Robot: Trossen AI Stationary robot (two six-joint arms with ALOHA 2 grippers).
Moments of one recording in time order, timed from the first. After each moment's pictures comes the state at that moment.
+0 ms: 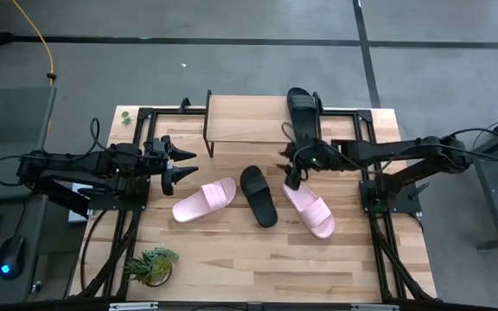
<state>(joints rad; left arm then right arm) 0.08 0.51 0.46 -0.10 -0.21 -0.29 -0.04 1.28 0.97 -0.36 0.23 0.13</state>
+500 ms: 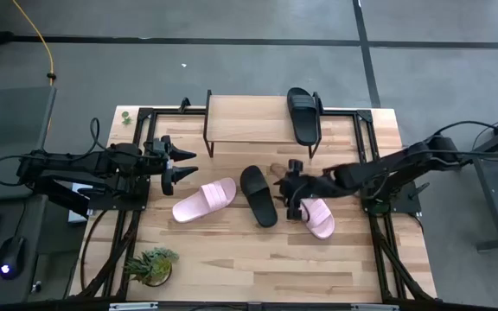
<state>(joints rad) 0.08 0.51 0.46 -0.10 -0.21 -0.29 0.23 1.40 0.97 -0.32 0.33 0.04</state>
